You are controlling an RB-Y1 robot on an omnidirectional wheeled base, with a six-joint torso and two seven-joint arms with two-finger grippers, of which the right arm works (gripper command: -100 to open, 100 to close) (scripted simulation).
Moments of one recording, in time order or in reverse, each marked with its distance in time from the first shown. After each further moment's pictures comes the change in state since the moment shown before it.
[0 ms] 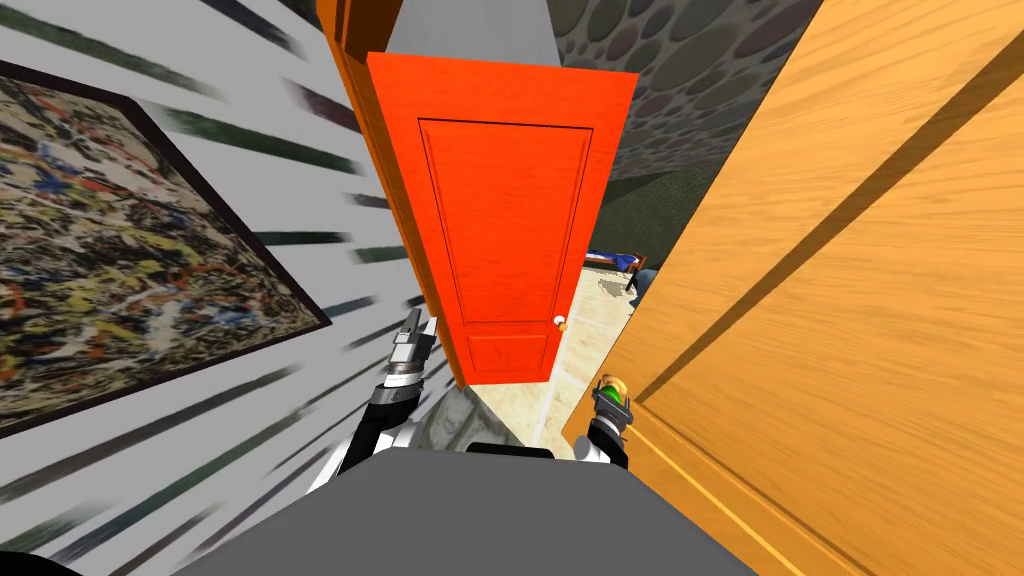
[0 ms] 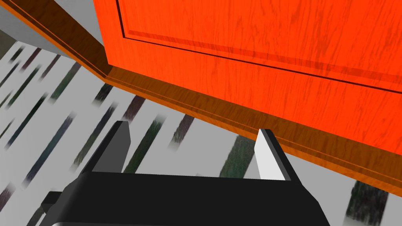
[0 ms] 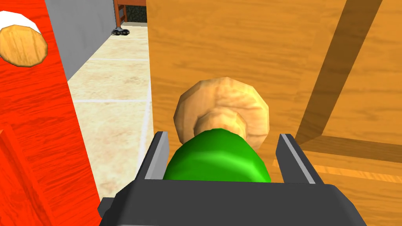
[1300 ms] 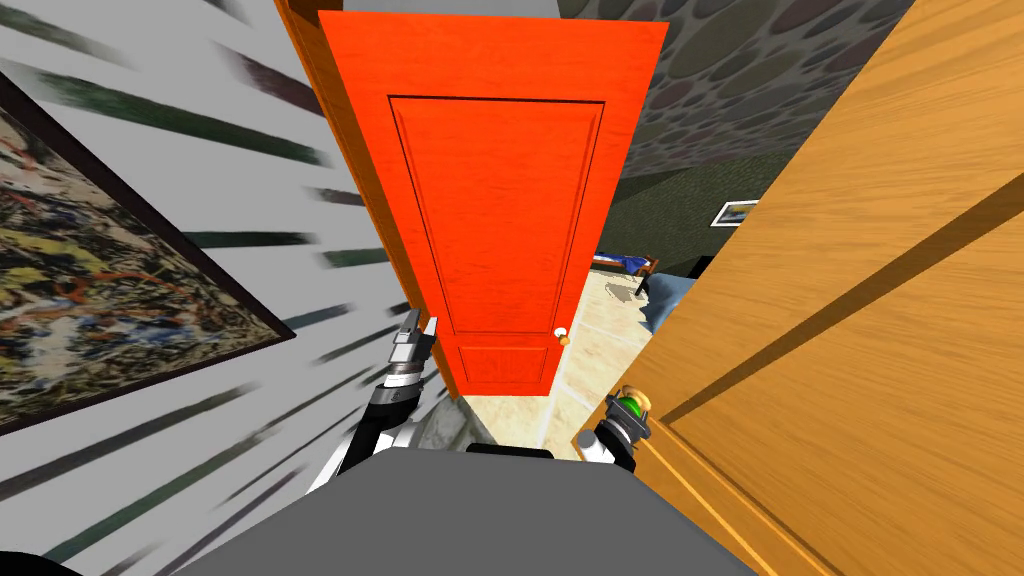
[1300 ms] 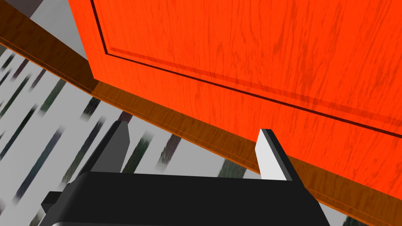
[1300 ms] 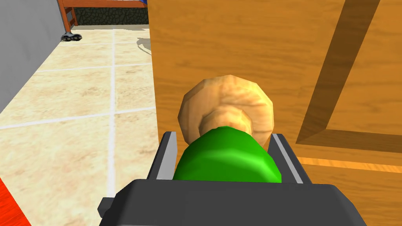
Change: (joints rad) arm -0.067 0.023 -0.141 0.070 -0.100 -0.067 0.049
